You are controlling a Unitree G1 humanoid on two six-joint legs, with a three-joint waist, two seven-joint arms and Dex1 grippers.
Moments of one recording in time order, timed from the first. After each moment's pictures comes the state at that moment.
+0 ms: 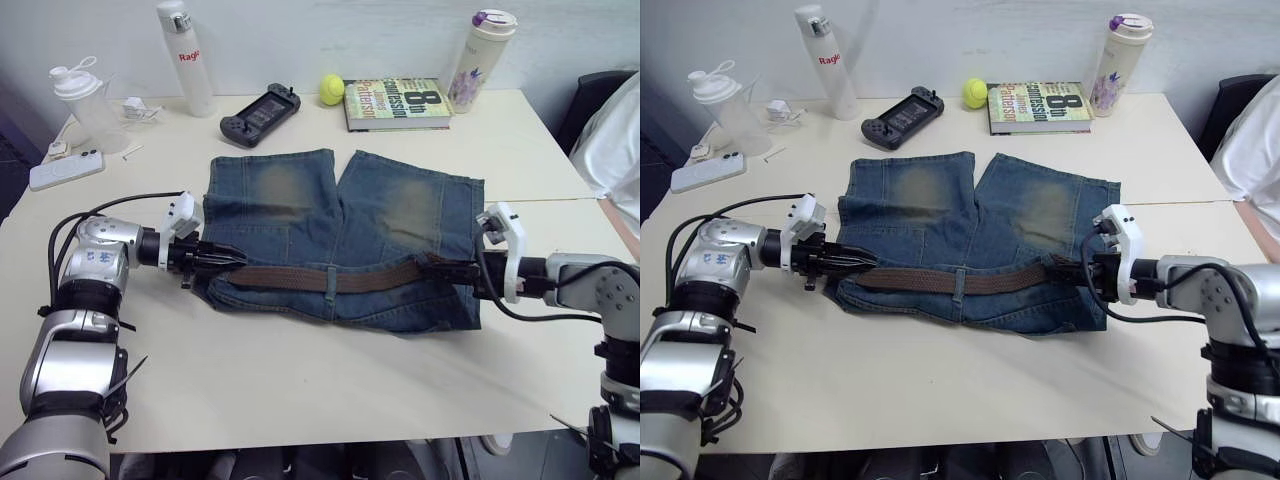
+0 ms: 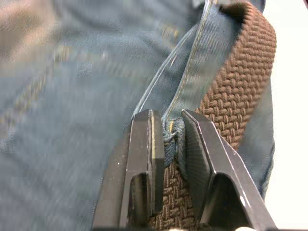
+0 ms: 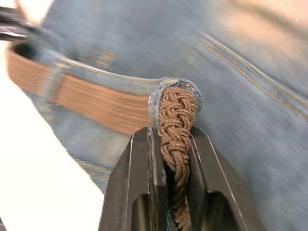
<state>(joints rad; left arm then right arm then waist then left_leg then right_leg) -0.80 0.71 -0.03 0.77 -0.27 0.04 -1.48 -0.46 -0.76 -0.28 -0.28 0.77 1.34 0.79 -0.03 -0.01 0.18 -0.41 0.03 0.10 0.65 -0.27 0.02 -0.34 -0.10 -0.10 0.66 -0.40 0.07</state>
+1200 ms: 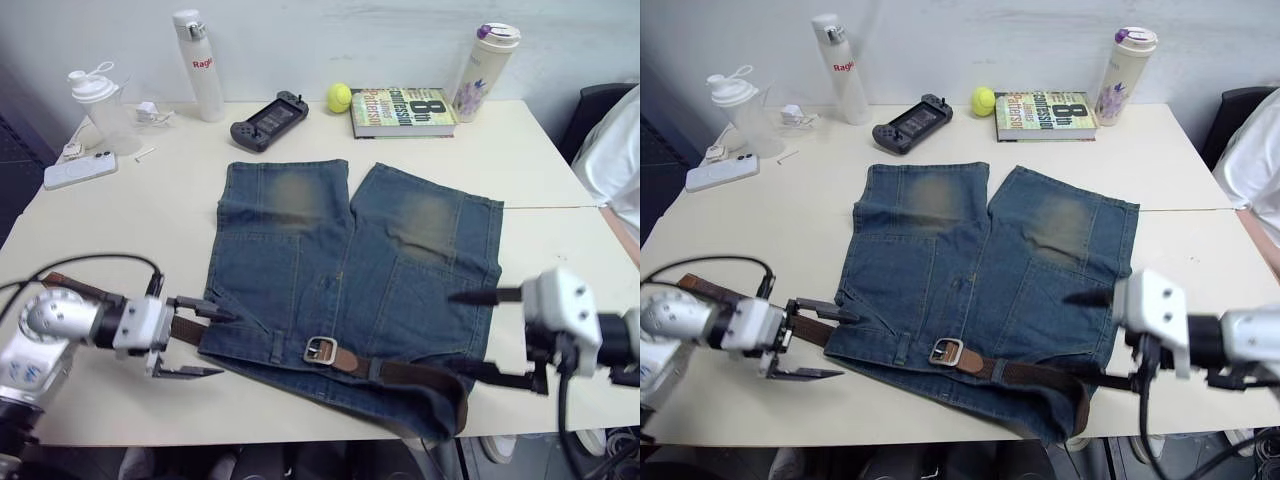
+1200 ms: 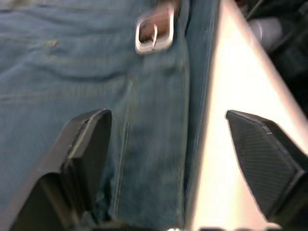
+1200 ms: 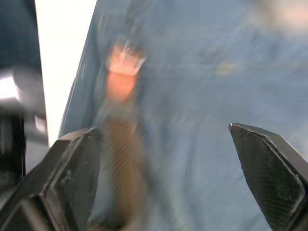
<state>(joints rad) -0.20 1.15 -0.06 -0.03 -0.69 -0.02 -1.40 -0.02 -1.11 -0.45 -0.64 0.88 0.69 1.04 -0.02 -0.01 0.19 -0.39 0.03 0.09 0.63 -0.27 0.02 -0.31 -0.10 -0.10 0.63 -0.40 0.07</state>
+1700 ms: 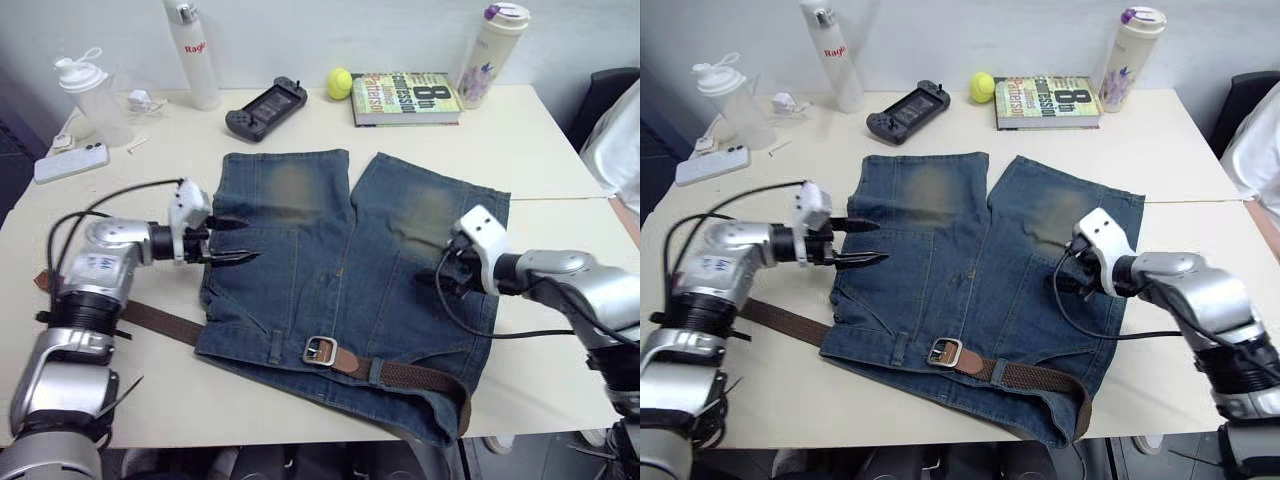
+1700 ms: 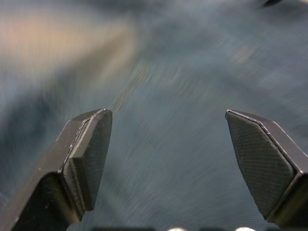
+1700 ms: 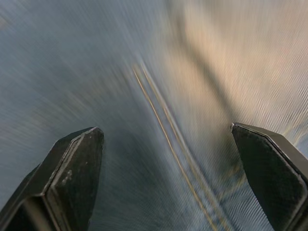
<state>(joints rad) -0.77 0.72 -0.19 0.70 -0.27 0.08 -1.11 -0.55 -0.86 0.17 -0.06 0.46 0.90 0.61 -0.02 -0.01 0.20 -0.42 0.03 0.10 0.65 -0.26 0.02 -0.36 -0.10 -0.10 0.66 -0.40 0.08</state>
